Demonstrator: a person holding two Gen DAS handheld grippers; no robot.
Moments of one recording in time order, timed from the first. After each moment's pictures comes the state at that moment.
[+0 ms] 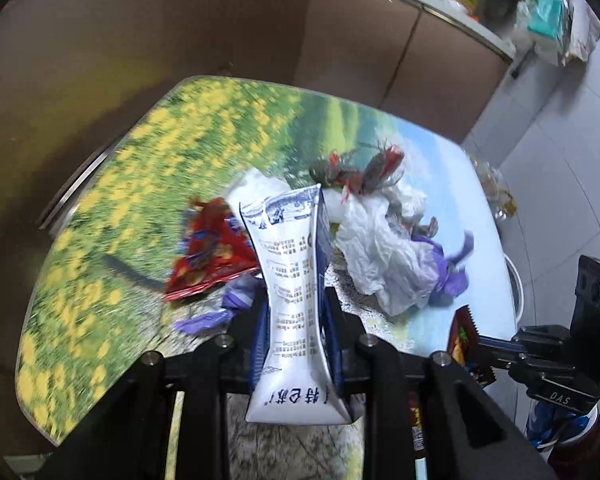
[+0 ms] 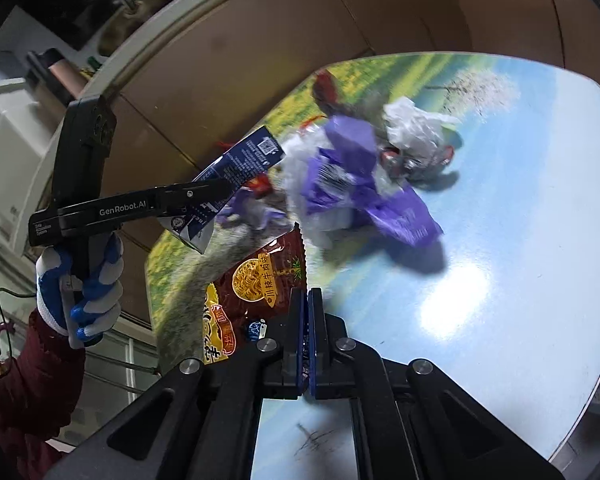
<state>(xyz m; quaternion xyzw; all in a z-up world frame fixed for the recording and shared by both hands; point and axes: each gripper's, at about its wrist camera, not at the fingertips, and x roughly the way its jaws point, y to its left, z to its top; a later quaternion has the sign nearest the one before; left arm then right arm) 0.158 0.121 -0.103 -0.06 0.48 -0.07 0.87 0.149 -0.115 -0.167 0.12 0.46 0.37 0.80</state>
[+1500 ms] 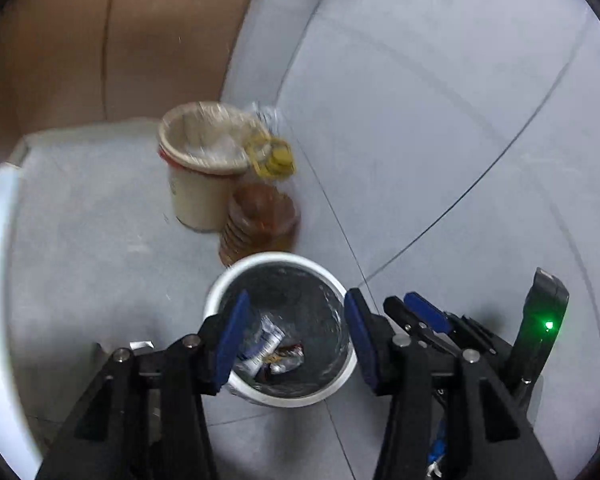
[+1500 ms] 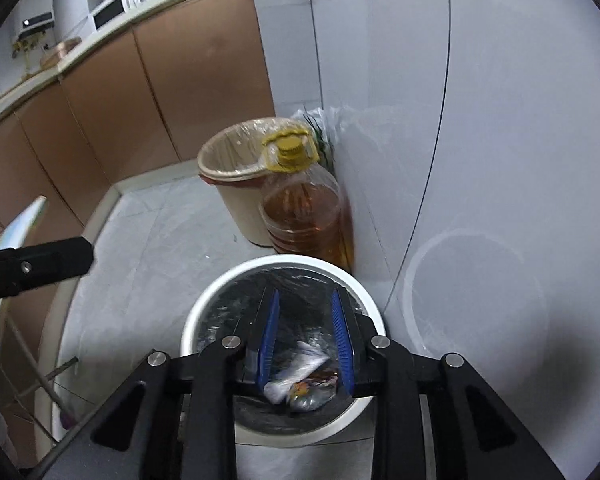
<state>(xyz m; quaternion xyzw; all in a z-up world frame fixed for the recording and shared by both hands) 0.243 -0.374 -0.149 0.00 0.45 -0.39 0.80 0.145 -0.538 -0.229 0.16 0.37 -0.20 0.89</state>
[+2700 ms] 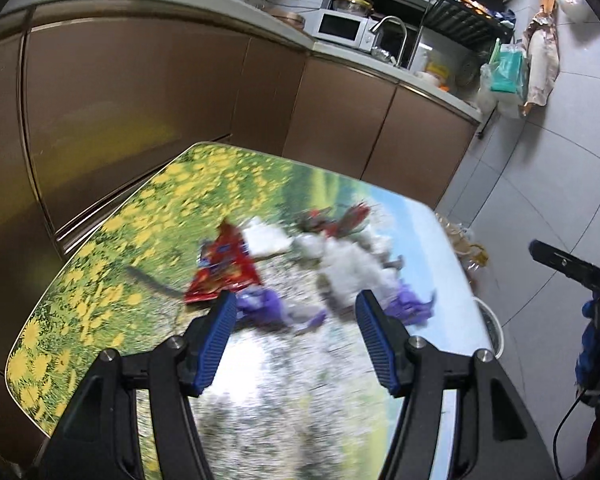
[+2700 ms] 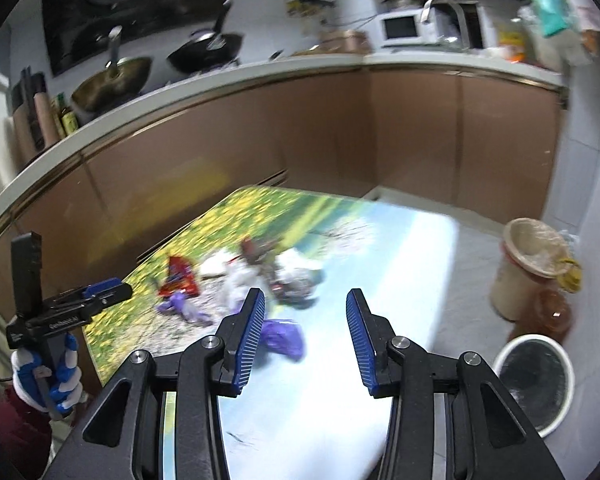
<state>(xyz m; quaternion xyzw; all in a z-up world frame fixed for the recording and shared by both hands) 0.084 0.160 -0.113 -0.10 0.34 -0.10 0.93 0.107 -0.151 -0.051 0.03 0.34 0.20 0.92</state>
